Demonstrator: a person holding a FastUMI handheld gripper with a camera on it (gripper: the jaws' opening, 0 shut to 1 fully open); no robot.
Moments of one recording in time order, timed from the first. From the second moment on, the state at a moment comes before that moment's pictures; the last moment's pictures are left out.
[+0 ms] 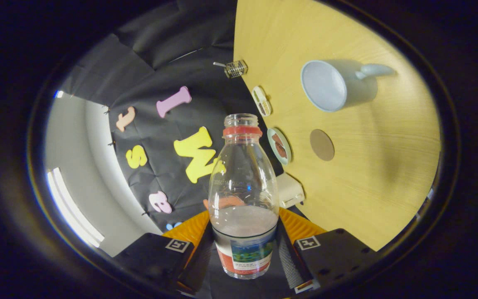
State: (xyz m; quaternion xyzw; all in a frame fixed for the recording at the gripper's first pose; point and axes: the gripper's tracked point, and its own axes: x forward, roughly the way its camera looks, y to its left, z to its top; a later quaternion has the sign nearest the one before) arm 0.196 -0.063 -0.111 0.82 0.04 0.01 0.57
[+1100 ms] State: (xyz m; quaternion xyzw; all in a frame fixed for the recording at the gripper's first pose) arm 0.177 -0.060 -0.128 0.25 0.02 0.03 0.97
